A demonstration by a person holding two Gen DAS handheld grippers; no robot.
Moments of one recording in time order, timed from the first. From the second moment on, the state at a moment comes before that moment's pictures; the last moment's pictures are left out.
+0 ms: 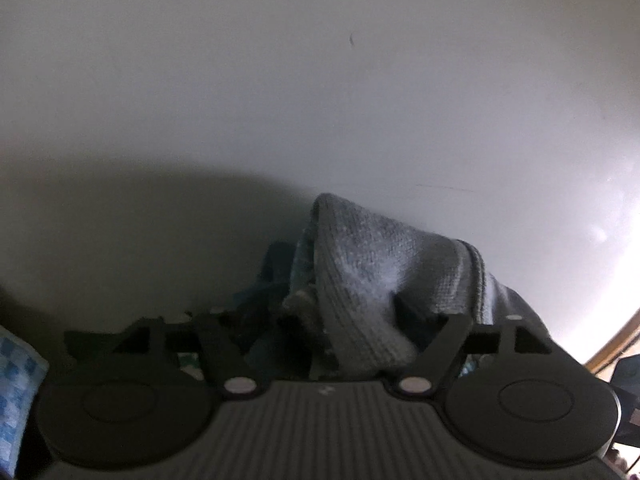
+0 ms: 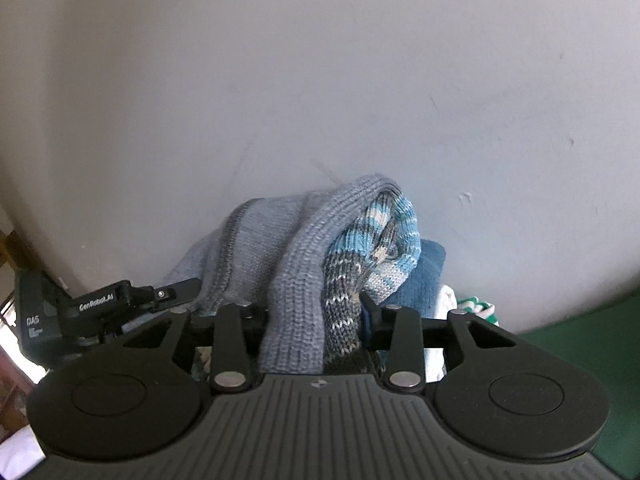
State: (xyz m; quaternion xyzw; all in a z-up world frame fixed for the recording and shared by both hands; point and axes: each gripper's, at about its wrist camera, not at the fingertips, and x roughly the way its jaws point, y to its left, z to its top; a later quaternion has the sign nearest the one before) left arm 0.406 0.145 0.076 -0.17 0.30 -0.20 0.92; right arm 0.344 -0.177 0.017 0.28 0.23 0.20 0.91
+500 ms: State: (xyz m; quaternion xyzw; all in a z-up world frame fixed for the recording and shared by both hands) left arm 0.332 0.149 0.141 -0.14 0.20 -0.21 0.94; right arm 0.268 -0.188 0.078 0.26 0.11 0.19 0.94
